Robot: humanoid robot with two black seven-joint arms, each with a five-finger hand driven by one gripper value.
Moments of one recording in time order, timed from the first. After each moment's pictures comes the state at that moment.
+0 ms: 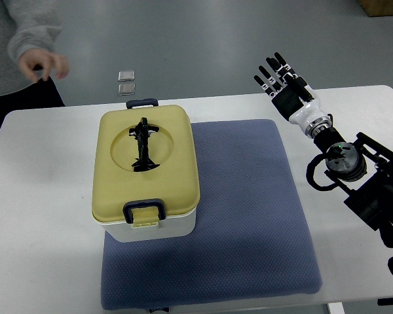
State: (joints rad) left arm 0.01 0.00 -0.02 -0.19 0.02 -0.10 0.11; right arm 0.69 -0.16 0.87 0.76 0.14 0.27 0.23
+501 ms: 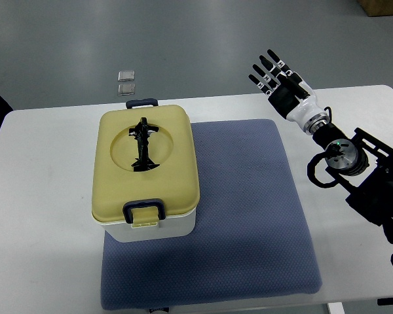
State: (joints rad) left arm 0.01 0.00 -0.02 -0.19 0.02 -0.10 0.11; right arm 0.73 -0.19 0.82 0.77 0.01 0.29 0.23
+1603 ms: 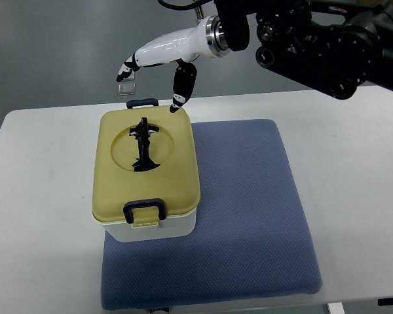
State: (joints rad) left arm 0.01 0.00 -0.02 -0.19 0.02 -0.10 0.11; right arm 1.54 -0.18 0.21 1.00 -1.43 0.48 0.19
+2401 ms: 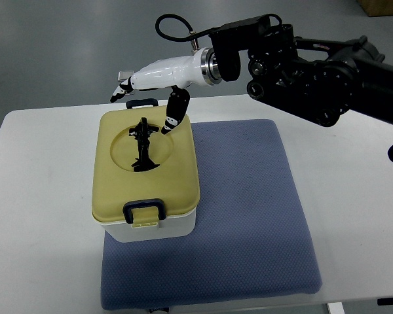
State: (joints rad) left arm 0.01 0.00 -0.02 -0.18 0.02 -0.10 0.11; right arm 1.43 -0.15 0.21 1.00 -1.43 0.38 0.21
